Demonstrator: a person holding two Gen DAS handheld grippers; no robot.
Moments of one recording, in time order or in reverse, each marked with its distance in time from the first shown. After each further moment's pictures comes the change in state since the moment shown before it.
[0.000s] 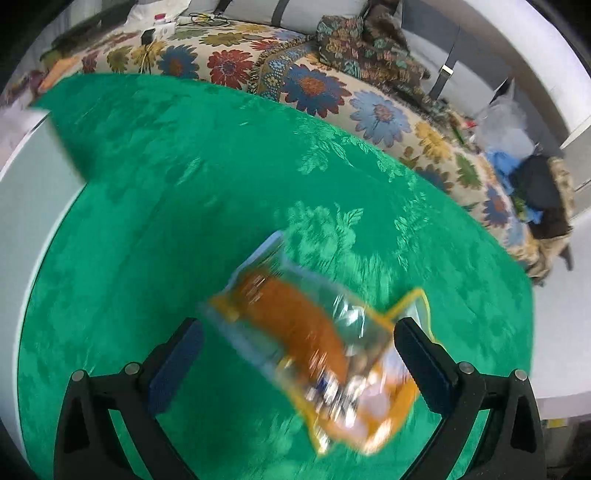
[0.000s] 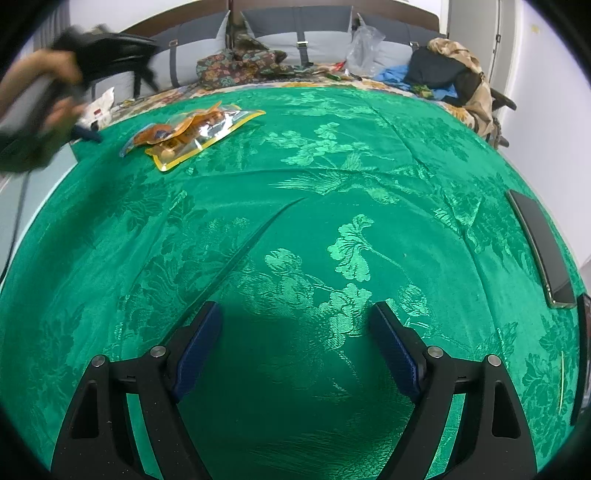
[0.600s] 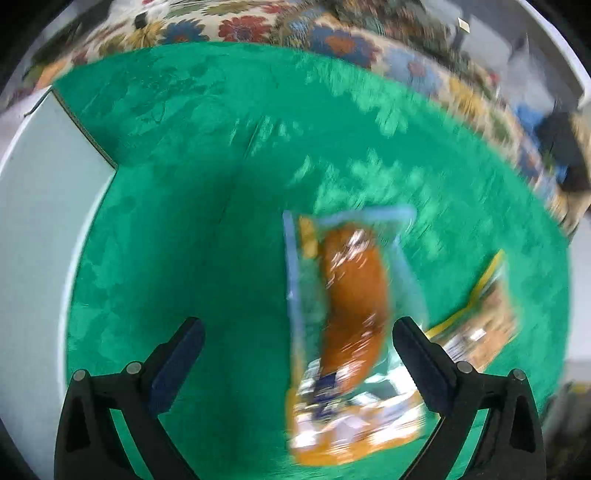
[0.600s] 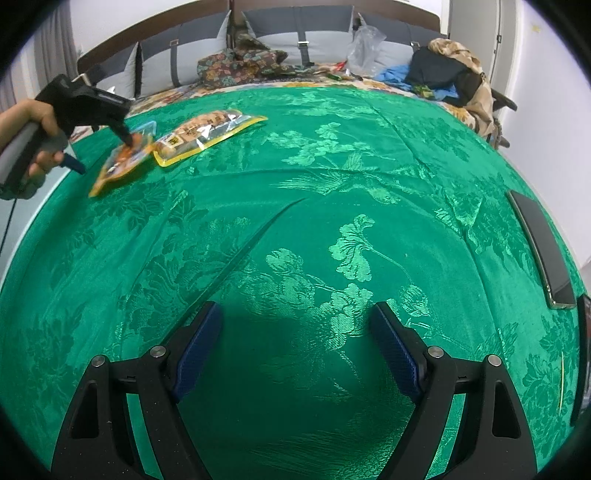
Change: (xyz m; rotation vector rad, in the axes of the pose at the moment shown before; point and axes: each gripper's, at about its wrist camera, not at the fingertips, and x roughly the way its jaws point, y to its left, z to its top) left arm 0.011 0.076 0.010 0.068 0.136 0.039; right arm 0.000 0.000 -0.001 -0.001 0.000 0.000
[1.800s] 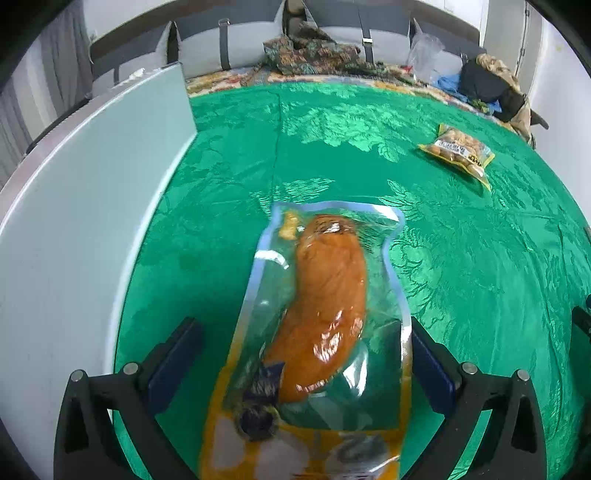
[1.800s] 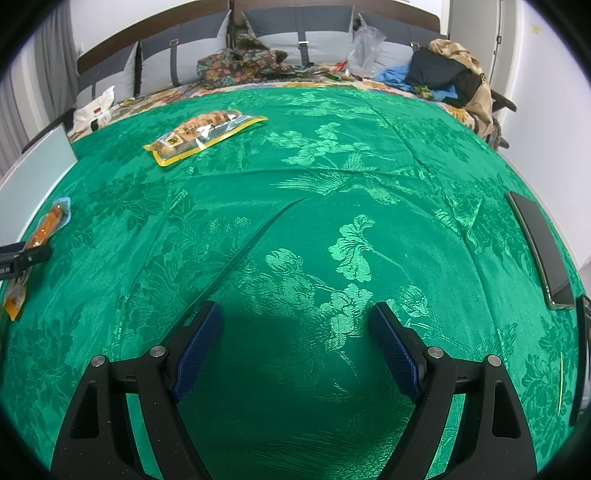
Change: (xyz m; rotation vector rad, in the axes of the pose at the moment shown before) left arm -0.036 0.104 -0.203 0.386 -0.336 0.047; right arm 0.000 0.000 0.001 0.000 0.000 -0.001
